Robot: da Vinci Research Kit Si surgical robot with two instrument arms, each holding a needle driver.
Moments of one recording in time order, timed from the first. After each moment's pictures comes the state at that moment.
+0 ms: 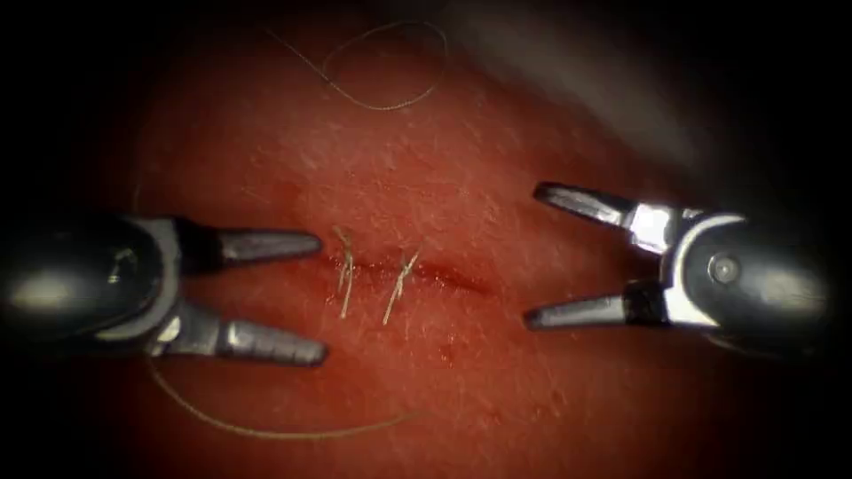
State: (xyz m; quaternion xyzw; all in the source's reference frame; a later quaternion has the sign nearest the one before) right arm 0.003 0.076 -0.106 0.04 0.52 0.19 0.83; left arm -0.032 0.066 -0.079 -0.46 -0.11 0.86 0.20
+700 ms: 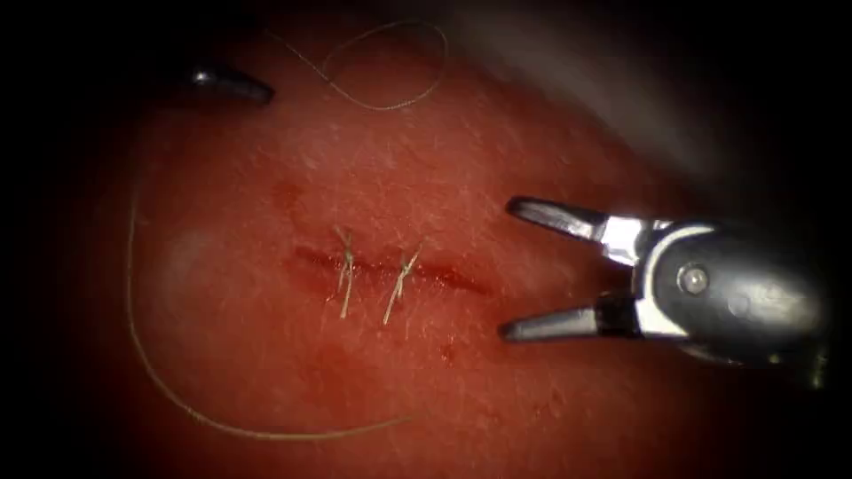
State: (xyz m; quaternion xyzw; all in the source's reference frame) right arm 0.004 0.075 -0.105 0.03 0.52 0.19 0.83; left arm -0.028 0.079 -0.072 -0.26 -0.10 0.93 0.24
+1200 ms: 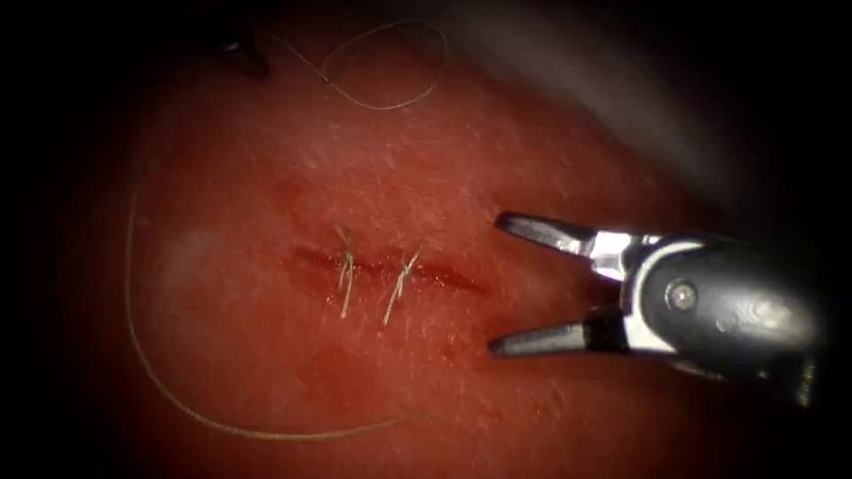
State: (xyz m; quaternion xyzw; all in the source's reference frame) right arm 0.005 0.074 -0.105 0.03 0.52 0.19 0.83; left arm -0.029 0.084 -0.065 -0.09 -0.08 0.99 0.04
